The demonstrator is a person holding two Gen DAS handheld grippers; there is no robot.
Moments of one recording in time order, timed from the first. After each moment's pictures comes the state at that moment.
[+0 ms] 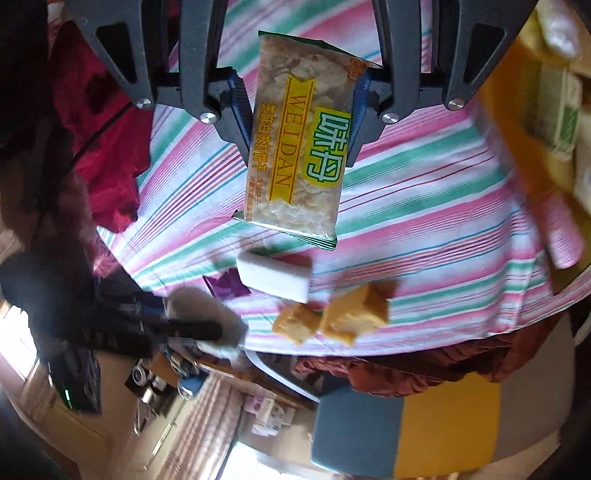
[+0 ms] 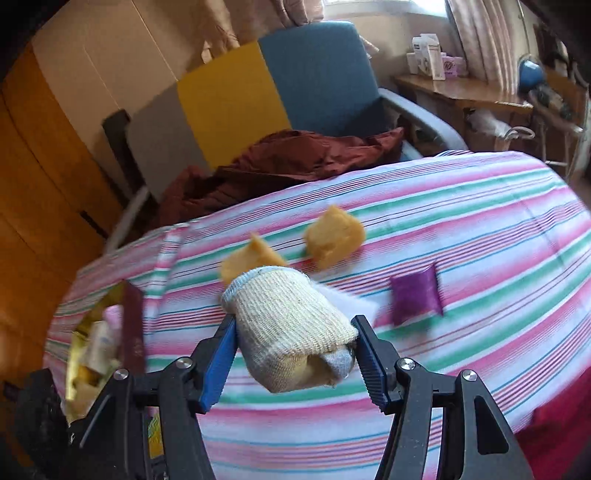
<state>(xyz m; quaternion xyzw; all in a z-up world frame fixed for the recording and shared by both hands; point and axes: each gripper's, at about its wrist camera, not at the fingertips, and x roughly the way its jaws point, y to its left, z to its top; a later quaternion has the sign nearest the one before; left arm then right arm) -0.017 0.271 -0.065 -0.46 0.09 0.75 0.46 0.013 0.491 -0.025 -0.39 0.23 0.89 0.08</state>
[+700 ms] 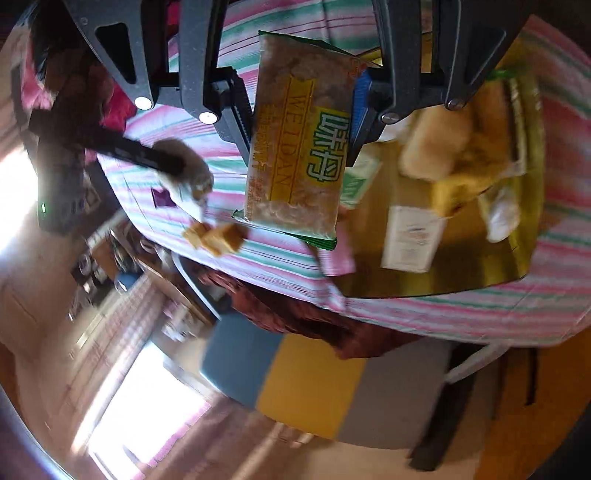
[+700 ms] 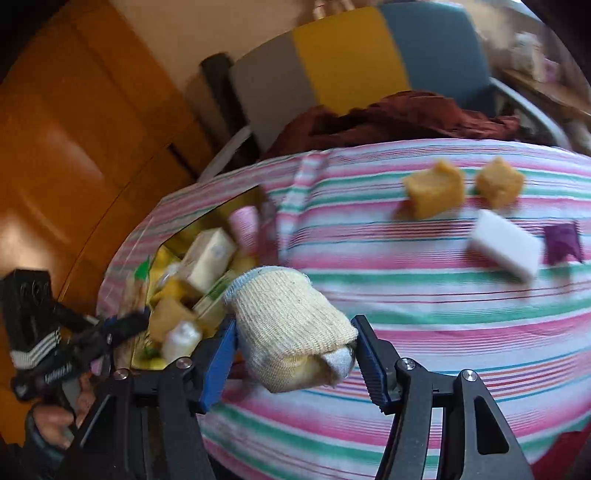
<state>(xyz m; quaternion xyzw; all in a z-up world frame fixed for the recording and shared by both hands) -0.049 0.061 -0.026 -0.44 -0.09 0.84 0.32 0.010 0.314 -0.039 -0.43 0.19 0.88 -0.10</state>
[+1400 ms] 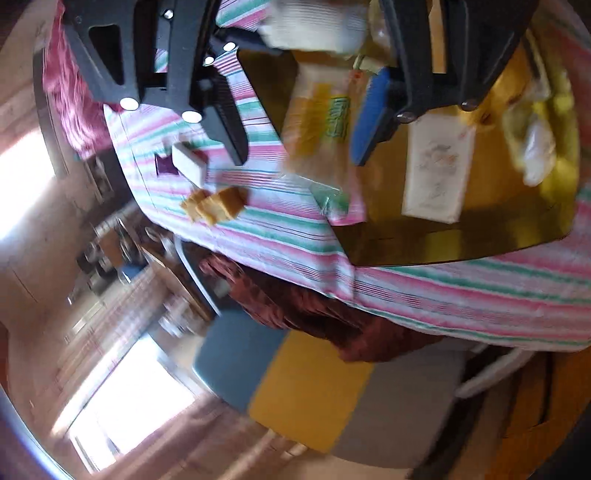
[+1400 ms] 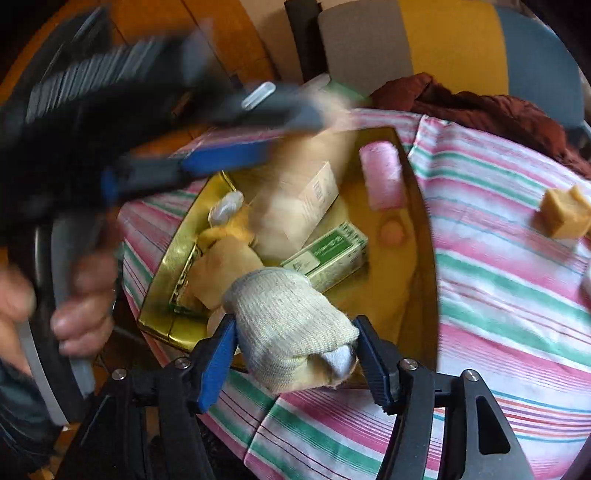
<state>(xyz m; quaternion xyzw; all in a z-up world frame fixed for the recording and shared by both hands) -0.142 0.114 -0.022 -0.46 -0.09 0.81 0.35 -0.033 0.193 -0.078 -0.47 0.09 0.85 -0.19</state>
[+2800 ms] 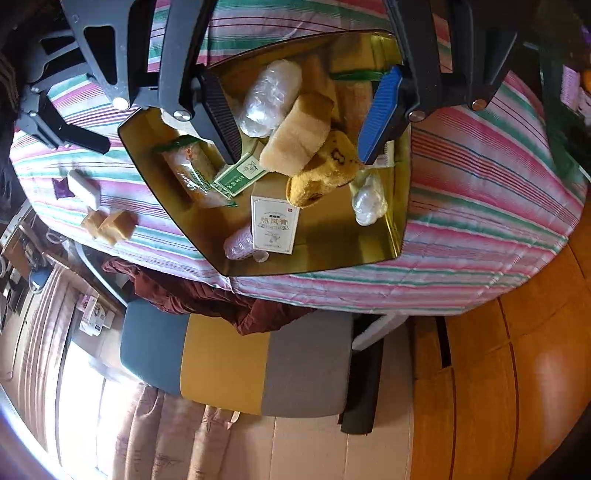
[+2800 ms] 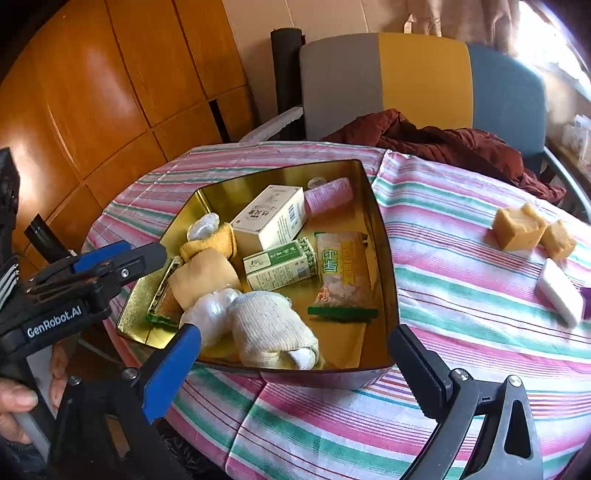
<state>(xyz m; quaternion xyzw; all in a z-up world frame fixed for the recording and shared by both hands) -0.041 0.028 -0.031 -0.38 0.02 0.91 0.14 0.001 0.198 -0.053 -0.41 0.06 0.90 -0.11</state>
